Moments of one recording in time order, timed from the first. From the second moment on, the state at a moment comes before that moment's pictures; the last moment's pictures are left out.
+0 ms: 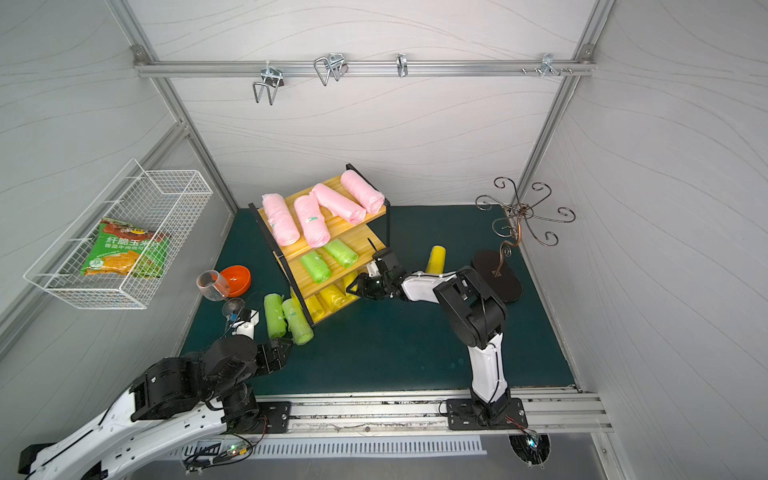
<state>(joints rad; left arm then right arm) -0.99 0.39 0.69 -1.20 -0.36 -1.08 0.72 1.99 1.17 0.07 -0.56 0.71</state>
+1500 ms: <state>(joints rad) -0.99 0.40 0.69 -1.20 -0.35 -1.09 0.78 1.99 1.28 -0.23 -0.41 0.54</state>
